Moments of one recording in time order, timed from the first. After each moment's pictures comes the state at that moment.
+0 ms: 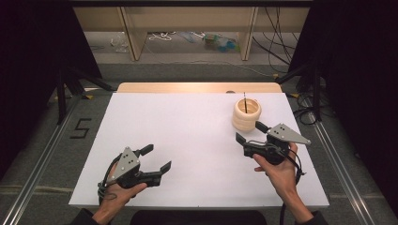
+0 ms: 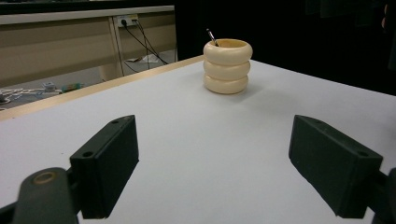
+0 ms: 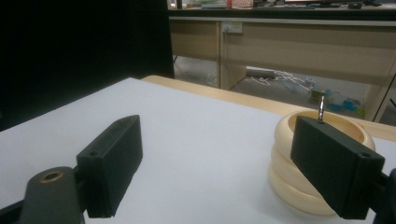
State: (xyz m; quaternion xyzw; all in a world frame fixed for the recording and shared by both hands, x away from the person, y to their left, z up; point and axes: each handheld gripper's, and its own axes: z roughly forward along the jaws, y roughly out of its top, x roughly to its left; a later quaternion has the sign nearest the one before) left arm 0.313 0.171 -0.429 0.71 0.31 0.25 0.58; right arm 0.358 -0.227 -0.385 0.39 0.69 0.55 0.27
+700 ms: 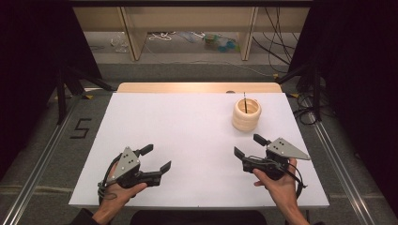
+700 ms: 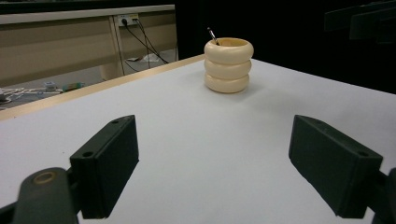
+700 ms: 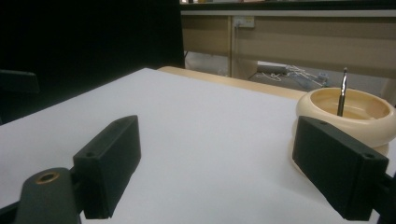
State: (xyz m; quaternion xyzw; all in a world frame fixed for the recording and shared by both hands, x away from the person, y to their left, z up) left arm 0.314 0.172 -0.430 0.72 0.30 0.25 0.58; right arm 0.329 -0.225 -0.404 0.38 0.70 0.56 0.25
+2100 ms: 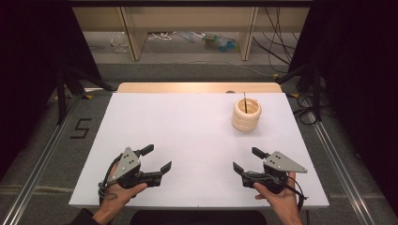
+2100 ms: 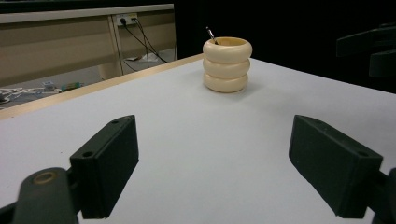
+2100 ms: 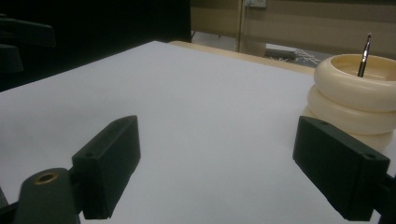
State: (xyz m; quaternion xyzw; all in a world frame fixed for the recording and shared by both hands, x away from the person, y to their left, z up) left arm 0.313 0.170 -0.430 0.71 0.31 0.25 0.58; right arm 0.308 -0.226 -0.425 0.36 0.73 0.53 0.25
